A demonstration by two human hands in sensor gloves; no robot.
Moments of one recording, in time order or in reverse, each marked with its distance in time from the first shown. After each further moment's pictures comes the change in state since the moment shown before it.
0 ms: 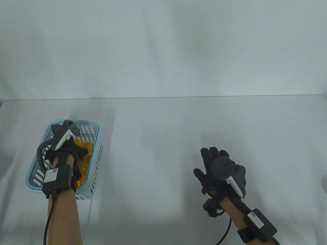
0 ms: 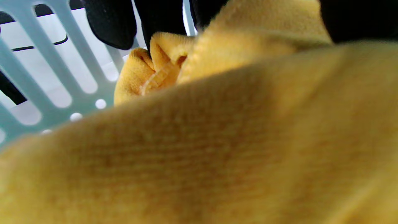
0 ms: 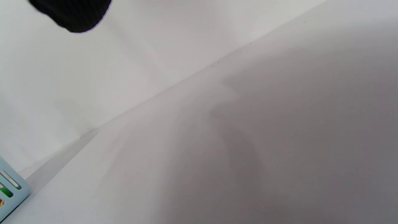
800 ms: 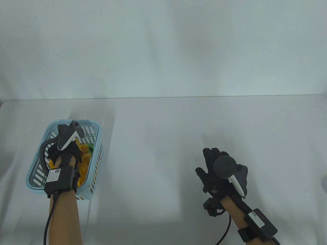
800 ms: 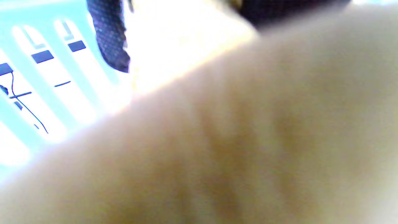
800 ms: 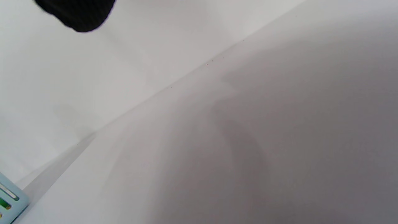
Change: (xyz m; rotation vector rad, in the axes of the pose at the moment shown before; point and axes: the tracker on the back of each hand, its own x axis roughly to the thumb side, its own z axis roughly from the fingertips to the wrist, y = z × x) left_hand 0.006 0.009 0.007 0.148 0.011 -0.082; right_hand -0.004 -0.003 -0.001 0.003 0.031 -0.050
